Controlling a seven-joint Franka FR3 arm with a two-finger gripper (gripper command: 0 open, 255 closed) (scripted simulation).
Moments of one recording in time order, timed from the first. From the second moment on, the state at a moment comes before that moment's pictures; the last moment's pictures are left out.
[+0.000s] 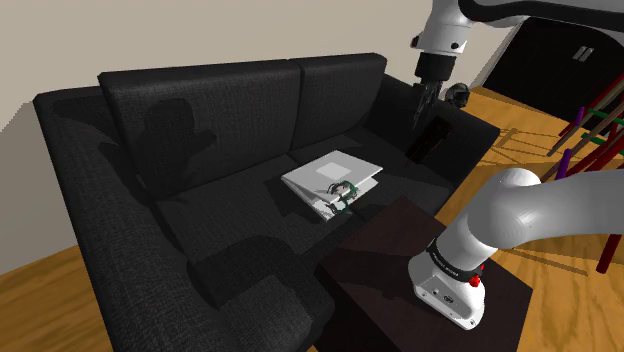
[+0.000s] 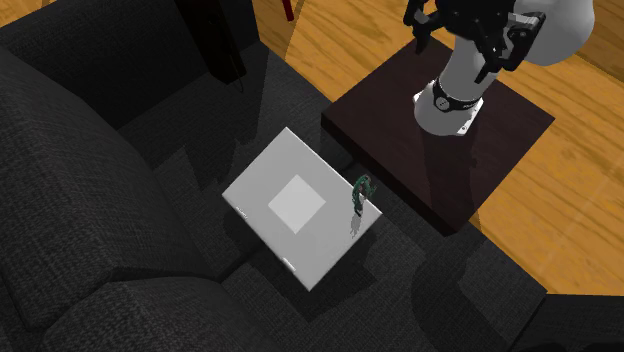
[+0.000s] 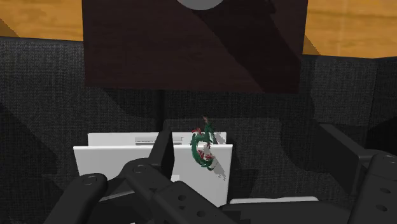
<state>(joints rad) 0.01 -0.79 -0.04 -2.43 0.05 1.45 -0.11</state>
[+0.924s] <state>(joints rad) 0.06 -0.55 -0.06 -2.64 -0.01 1.95 -0.29</state>
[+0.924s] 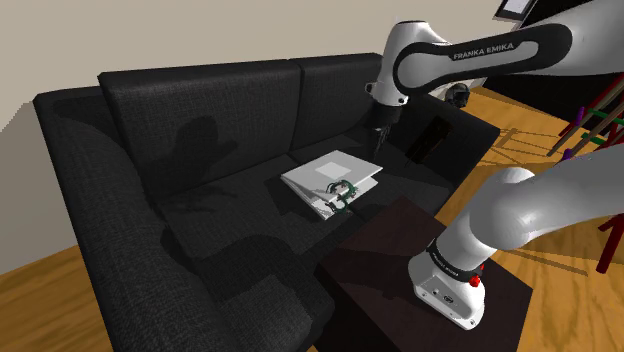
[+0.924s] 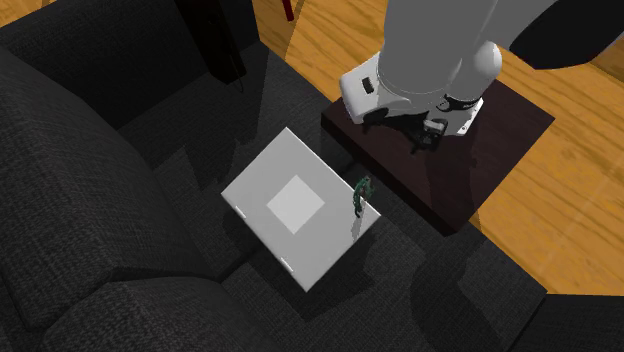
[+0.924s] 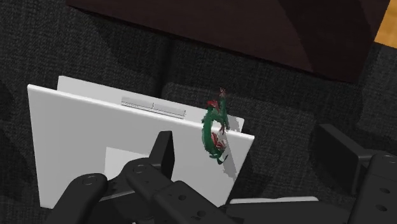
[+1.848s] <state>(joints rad) 0.11 -0.12 -0.06 -2.65 -0.04 2.44 -0.42</state>
